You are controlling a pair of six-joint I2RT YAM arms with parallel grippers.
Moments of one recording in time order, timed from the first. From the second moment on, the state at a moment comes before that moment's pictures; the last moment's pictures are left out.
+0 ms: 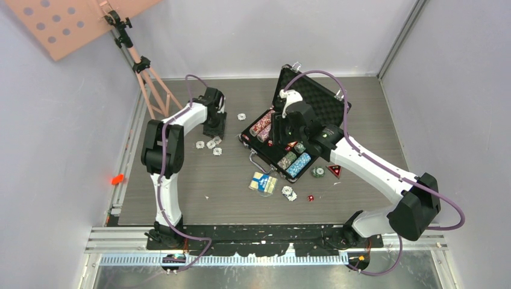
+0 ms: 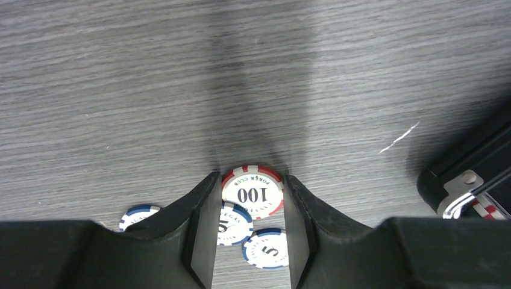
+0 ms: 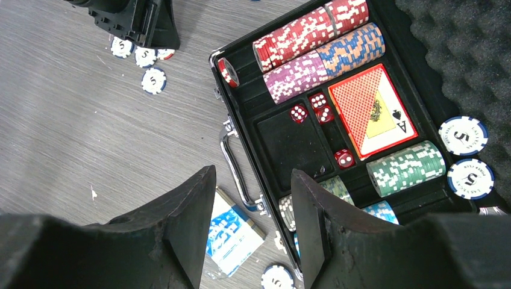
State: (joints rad) left arm -0.28 2.06 1.53 -0.66 -0.03 -0.15; right arm 0.72 1.37 1.18 -0.40 0.15 0.35
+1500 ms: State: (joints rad) left arm -0.28 2.06 1.56 -0.75 0.06 0.00; right arm 0.70 1.36 1.16 -0.42 0.09 0.40
